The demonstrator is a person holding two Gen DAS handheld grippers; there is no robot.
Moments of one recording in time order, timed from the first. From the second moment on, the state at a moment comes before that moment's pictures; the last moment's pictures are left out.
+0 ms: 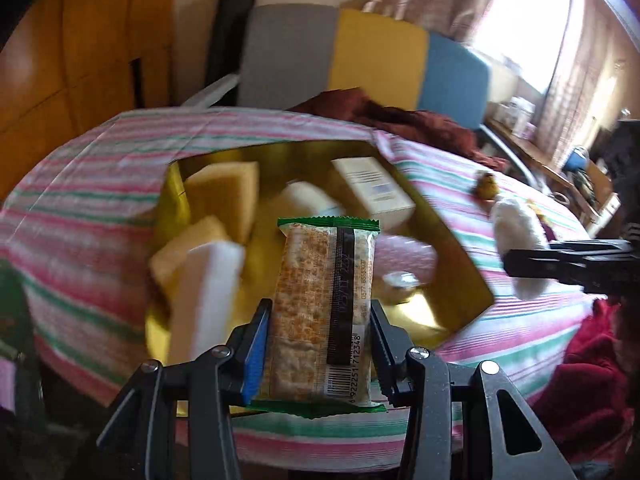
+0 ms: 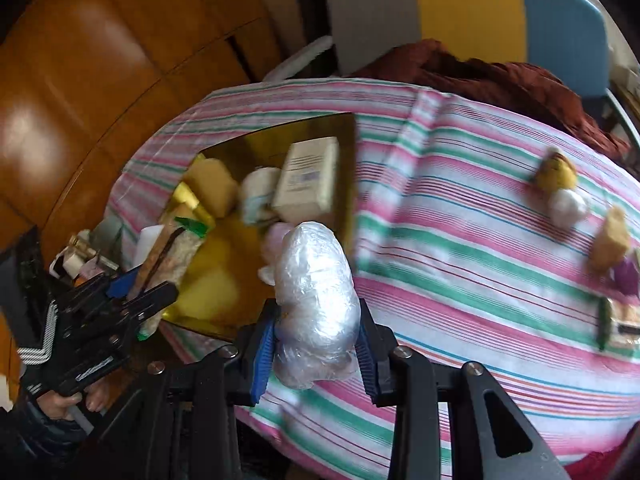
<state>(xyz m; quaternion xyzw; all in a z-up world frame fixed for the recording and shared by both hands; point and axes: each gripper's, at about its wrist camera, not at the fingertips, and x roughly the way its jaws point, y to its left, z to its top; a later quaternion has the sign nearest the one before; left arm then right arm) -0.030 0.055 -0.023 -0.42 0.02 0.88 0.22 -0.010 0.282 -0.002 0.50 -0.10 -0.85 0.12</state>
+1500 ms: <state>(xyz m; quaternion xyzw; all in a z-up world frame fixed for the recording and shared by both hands) -0.053 0.024 -0.042 -0.41 0.02 0.90 0.16 -0.019 0.249 -0.042 0.52 -0.10 -0.84 0.12</state>
